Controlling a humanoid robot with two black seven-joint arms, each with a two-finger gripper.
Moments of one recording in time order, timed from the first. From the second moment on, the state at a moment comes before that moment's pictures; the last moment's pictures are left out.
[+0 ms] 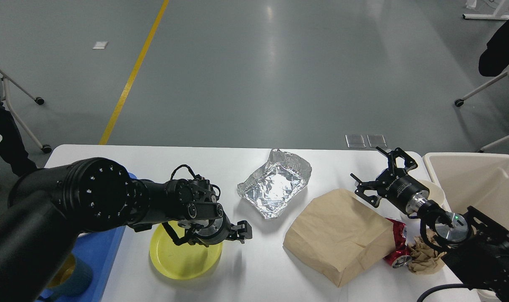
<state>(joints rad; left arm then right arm) -1.34 -0.19 1.01 -0.80 -0.06 -0.33 0.26 0.59 -0.25 0.82 0.37 0.18 0.64 -0.15</state>
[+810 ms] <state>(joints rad) -1.33 -0.19 1.01 -0.79 0.14 -0.49 0.19 0.59 -0.25 0.82 0.37 0.18 0.64 -0.15</state>
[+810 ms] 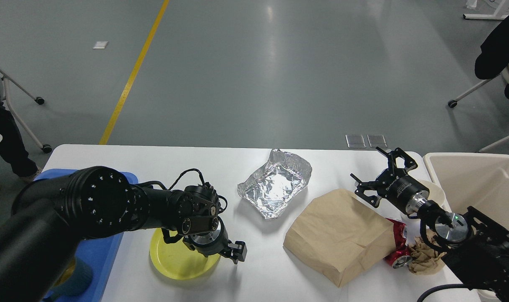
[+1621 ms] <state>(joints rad) -1.33 -0.19 1.05 -0.79 0.13 -0.56 0.19 0.59 -0.25 0.82 0.37 0.18 0.64 -0.15</state>
